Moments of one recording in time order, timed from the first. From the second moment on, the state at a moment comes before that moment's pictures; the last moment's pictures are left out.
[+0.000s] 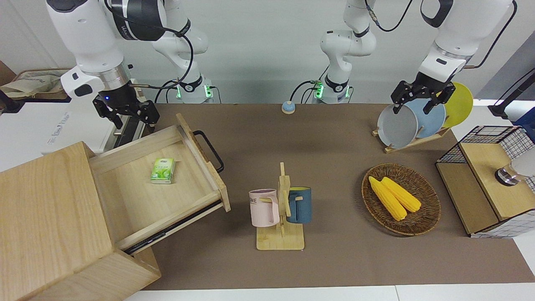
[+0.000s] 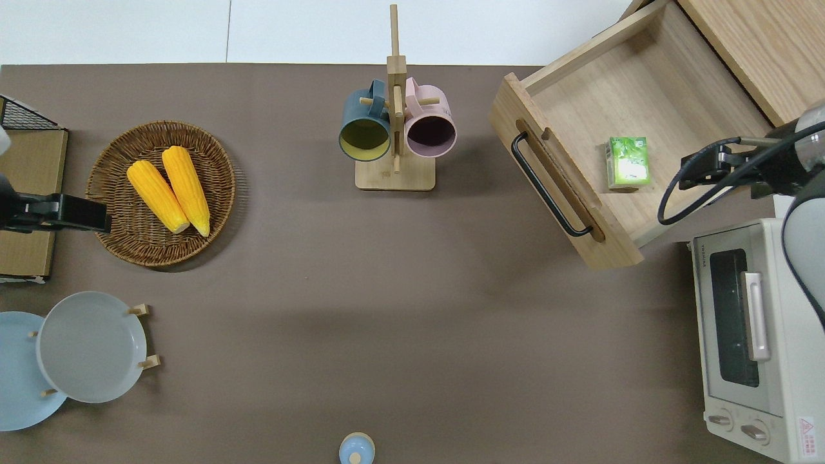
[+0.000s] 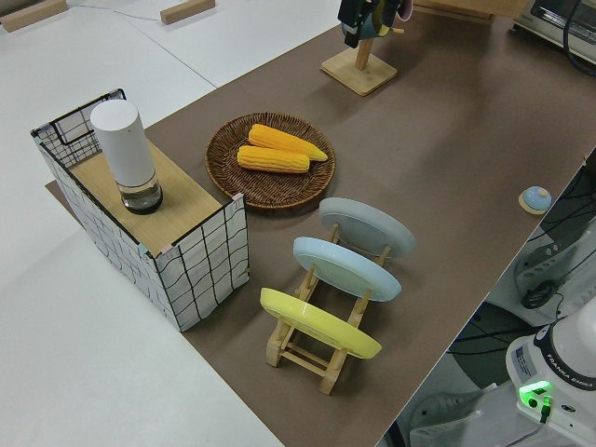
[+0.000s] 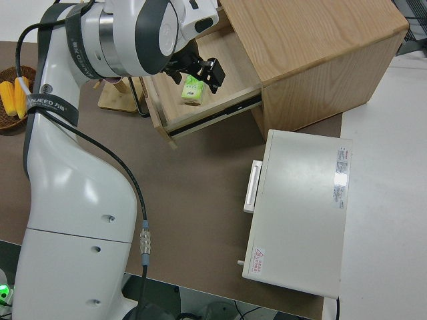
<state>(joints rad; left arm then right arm) -0.15 0.04 0.15 -1.49 -0.02 1.55 0.05 -0.06 0.16 0.08 -1.40 -0.05 1.59 0.18</state>
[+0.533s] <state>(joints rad) -0.15 0.04 0.15 -1.49 -0.02 1.55 0.05 -0.07 0.16 0.08 -1.41 -0.05 1.58 0.18</state>
